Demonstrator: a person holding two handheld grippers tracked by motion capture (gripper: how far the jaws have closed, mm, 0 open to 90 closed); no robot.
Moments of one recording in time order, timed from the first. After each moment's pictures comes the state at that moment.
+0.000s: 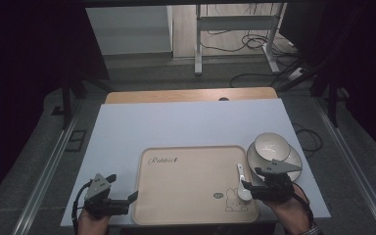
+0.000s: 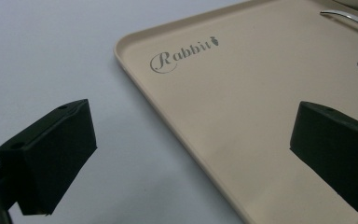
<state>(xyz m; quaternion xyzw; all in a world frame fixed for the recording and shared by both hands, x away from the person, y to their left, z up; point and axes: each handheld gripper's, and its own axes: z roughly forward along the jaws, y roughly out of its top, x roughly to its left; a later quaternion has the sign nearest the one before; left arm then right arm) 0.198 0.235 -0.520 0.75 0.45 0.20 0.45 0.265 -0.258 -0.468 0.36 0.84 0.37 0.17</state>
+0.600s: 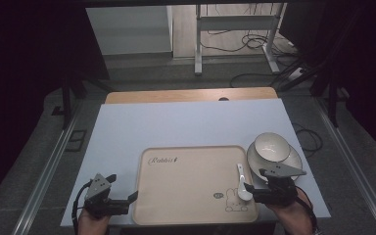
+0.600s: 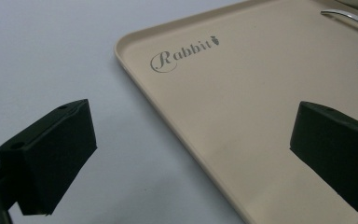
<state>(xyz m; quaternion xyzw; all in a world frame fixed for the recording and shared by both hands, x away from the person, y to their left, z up) 0.199 0.235 -0.520 0.75 0.45 0.20 0.45 0.257 -0.264 -0.469 0.37 0.83 0.38 0.19</state>
